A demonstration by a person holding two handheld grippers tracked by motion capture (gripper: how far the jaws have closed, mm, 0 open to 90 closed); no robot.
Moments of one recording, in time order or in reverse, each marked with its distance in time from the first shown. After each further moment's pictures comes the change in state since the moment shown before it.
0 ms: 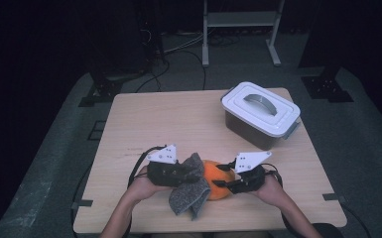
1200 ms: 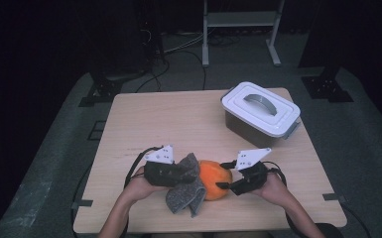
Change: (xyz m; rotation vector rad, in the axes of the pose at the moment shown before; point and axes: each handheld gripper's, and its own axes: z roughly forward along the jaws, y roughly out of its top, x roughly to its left) left arm 0.006 -0.009 -0.009 -0.016 0.006 -0.031; right arm -0.007 -0.003 -0.004 0.064 0.010 0.044
